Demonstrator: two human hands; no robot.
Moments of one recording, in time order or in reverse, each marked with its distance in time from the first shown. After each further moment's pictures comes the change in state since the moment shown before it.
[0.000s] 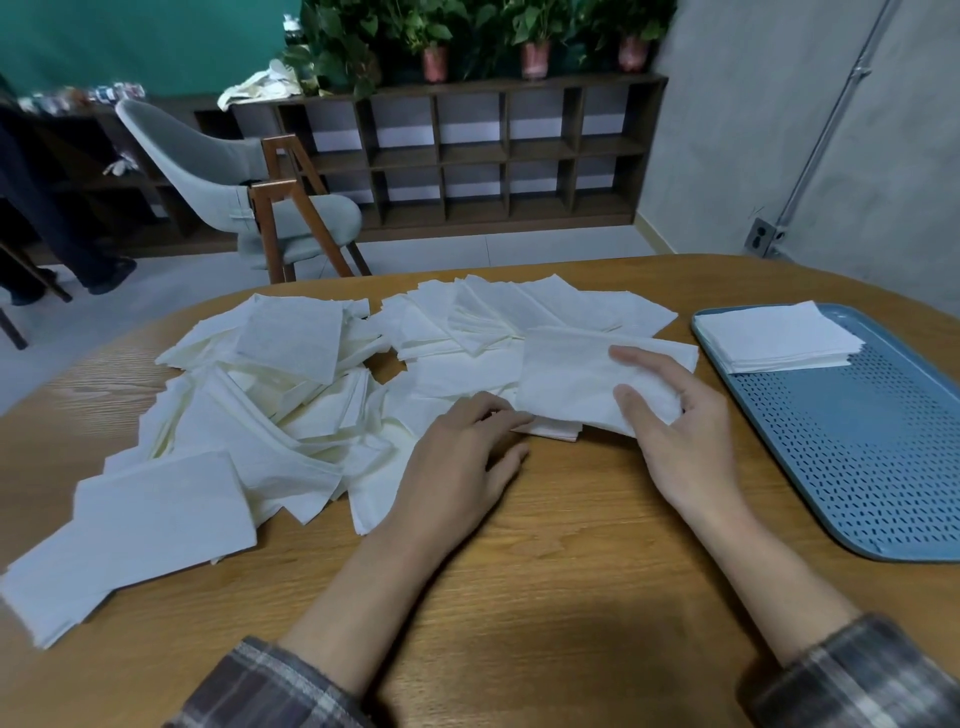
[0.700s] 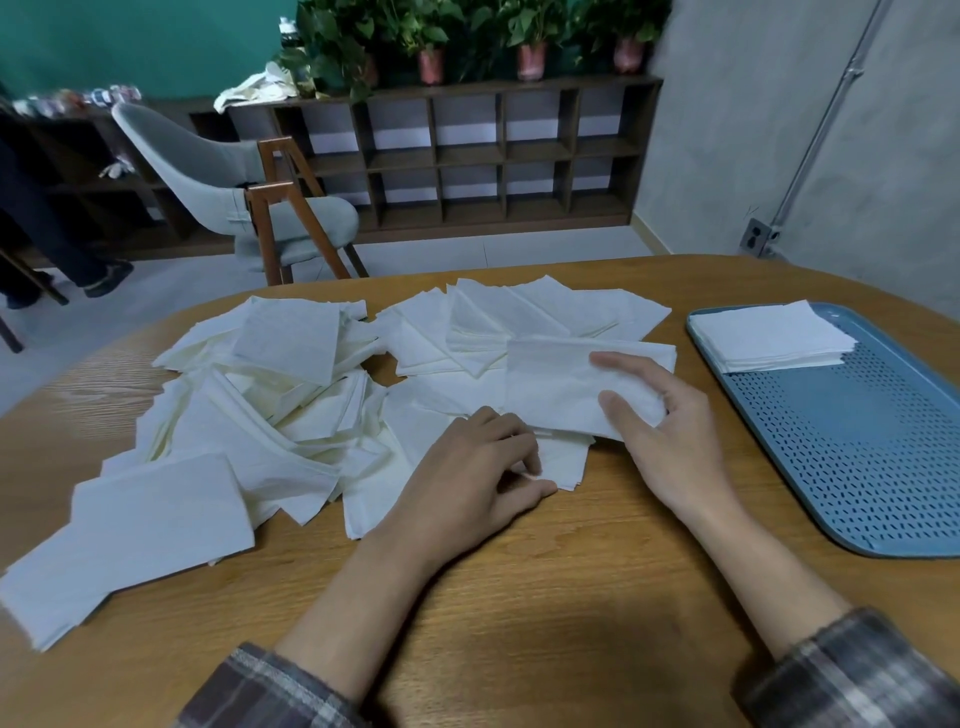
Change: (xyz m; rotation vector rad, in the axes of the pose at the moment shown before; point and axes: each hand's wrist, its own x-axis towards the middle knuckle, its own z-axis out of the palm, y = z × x) left_hand -0.001 0.009 -0.004 0.014 -0.159 0.150; right_hand 0.001 0.002 0.001 0.009 -0.102 -0.032
